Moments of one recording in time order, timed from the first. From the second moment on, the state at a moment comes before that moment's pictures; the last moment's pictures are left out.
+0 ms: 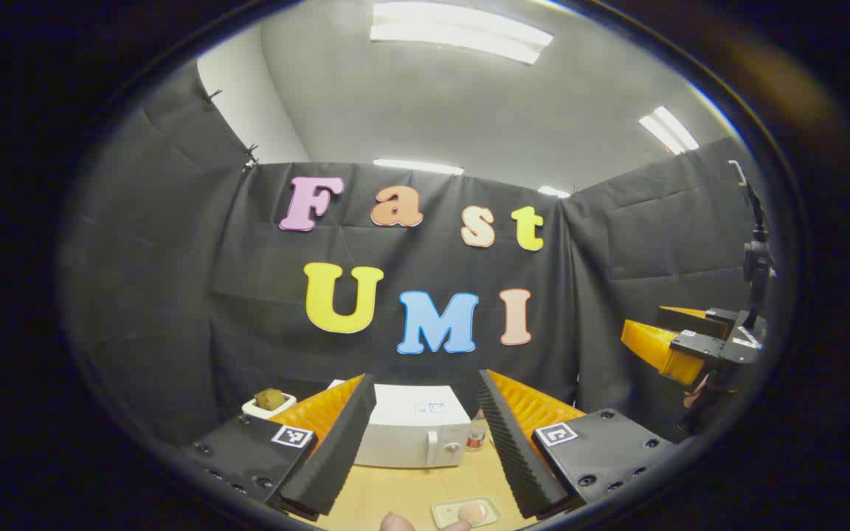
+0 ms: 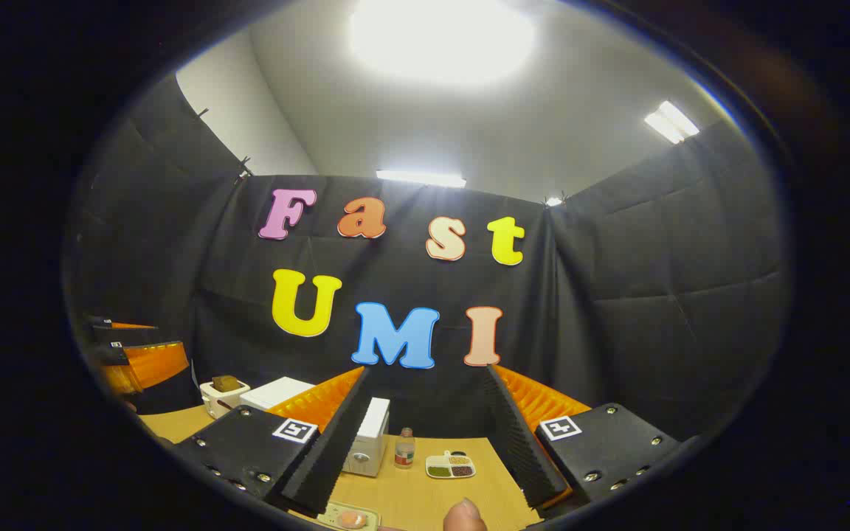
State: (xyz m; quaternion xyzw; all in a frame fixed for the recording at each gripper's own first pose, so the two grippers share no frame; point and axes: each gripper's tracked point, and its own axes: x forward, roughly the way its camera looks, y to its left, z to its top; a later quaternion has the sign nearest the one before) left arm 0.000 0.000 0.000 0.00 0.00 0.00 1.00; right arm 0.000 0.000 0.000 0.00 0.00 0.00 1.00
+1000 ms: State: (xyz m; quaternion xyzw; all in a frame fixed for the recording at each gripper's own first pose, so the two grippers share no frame) left arm 0.022 -0.084 -0.069 0.02 0.07 0.03 1.00; right arm -0.017 -0.073 -0.060 -0.01 0.09 0.06 0.99
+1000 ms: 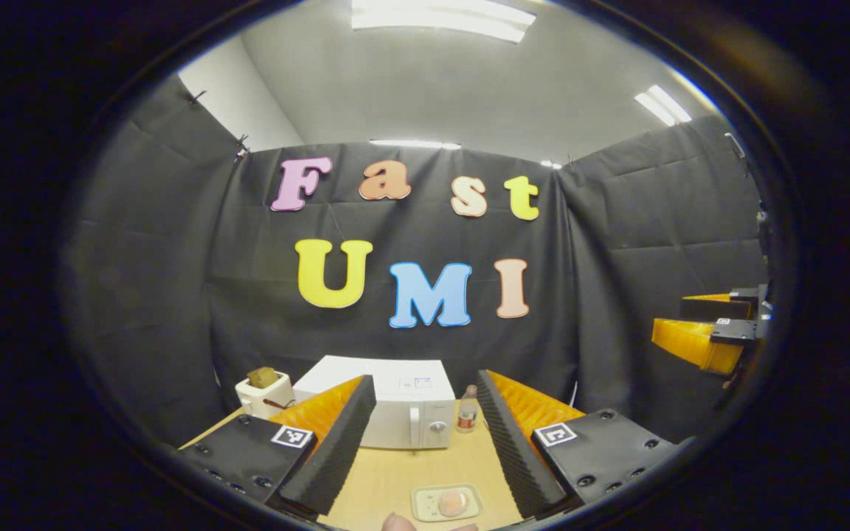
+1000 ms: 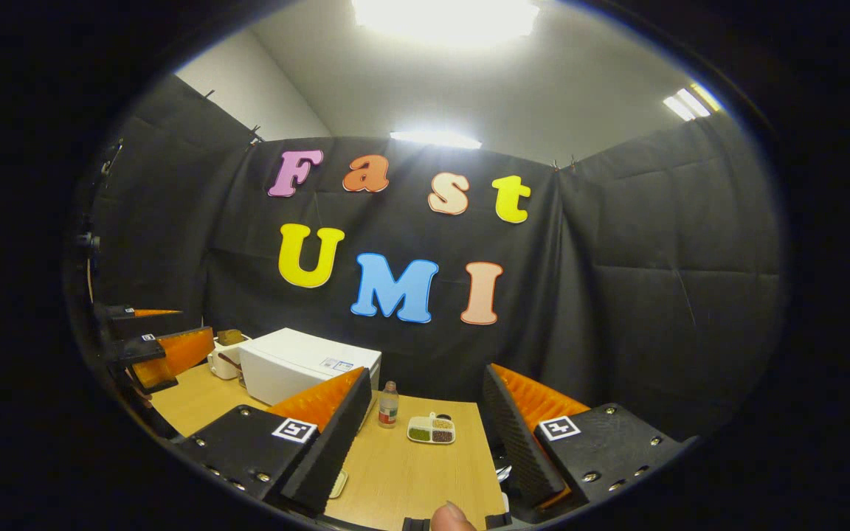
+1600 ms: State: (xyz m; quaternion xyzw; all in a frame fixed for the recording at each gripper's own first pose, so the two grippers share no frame) left arm 0.116 -0.045 -0.222 0.03 0.15 0.00 0.99; right arm 0.044 -0.056 -0.074 0.02 0.14 -0.01 0.99
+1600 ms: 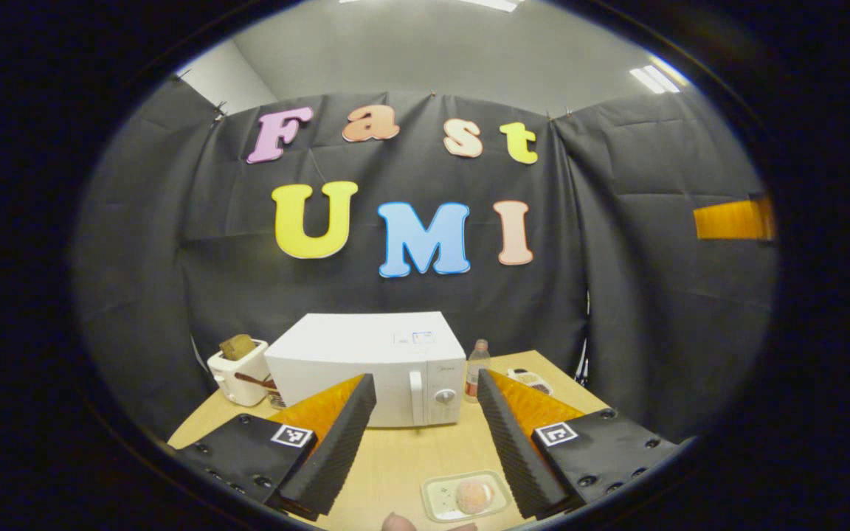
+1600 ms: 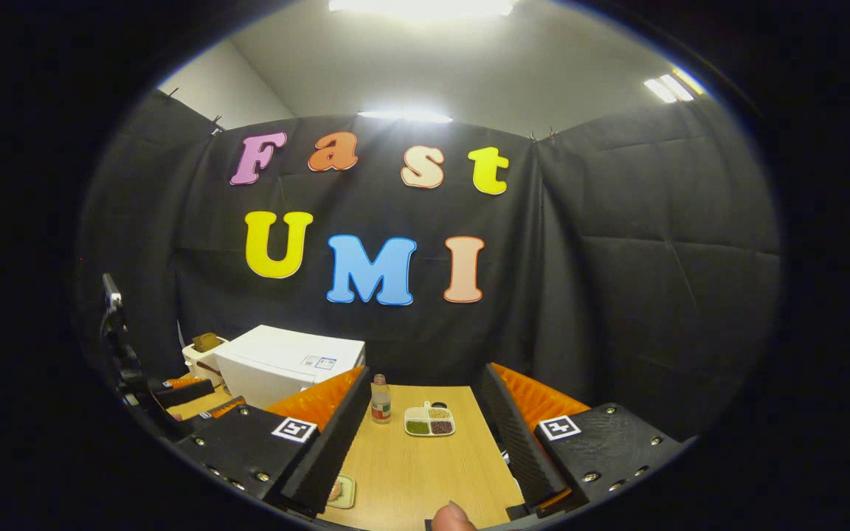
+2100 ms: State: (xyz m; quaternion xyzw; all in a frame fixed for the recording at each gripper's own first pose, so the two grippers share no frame) left arm 0.217 -0.012 -0.386 0.05 0.23 -0.05 0.97; right arm 0.059 -0.051 -0.105 -0.04 0.21 -0.10 0.97
